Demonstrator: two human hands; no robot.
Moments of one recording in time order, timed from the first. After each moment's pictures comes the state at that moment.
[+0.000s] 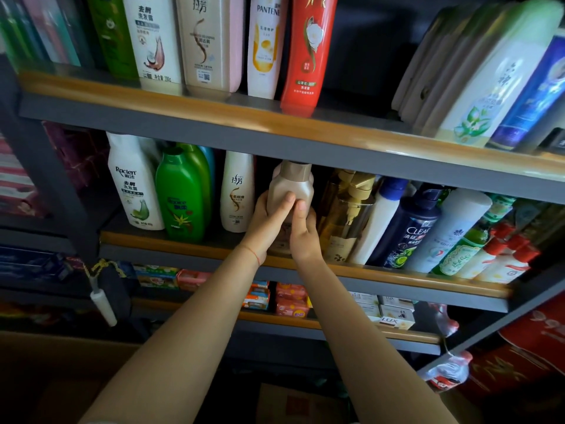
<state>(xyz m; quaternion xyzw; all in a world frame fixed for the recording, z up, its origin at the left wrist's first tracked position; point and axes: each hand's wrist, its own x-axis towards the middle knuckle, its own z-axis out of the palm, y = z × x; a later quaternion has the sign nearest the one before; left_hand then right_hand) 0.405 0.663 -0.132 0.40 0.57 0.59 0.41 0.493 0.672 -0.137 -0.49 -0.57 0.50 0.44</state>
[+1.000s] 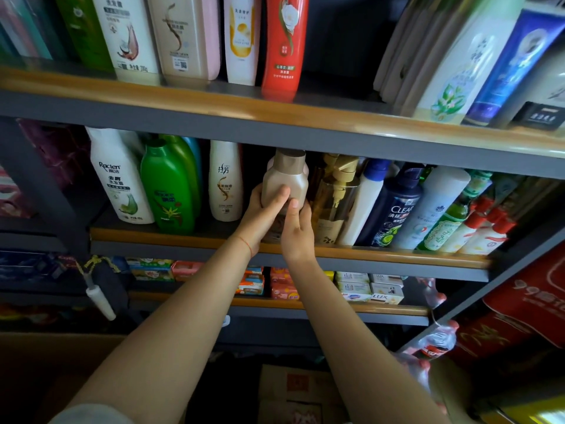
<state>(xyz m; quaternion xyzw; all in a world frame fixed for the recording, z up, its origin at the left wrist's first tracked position) 0.411 0.651 -0.134 0.43 0.54 0.56 0.46 0.501 0.638 -0.134 -0.50 -0.55 0.47 0.47</state>
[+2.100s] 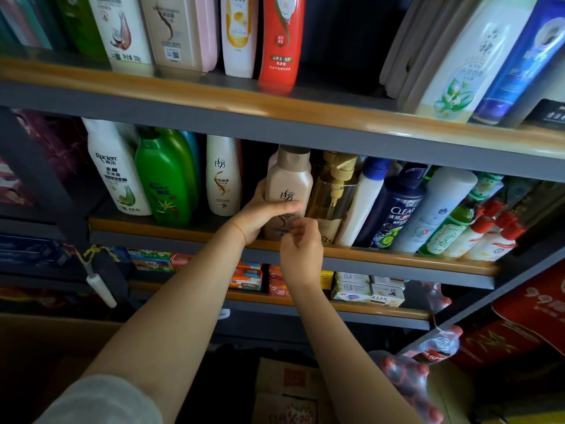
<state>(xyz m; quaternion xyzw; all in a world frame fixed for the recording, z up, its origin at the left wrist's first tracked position) 0.405 0.682 -0.147 0.46 0.50 0.51 0.52 0.527 0.628 -0.164 -0.53 -0.61 0.35 0.48</state>
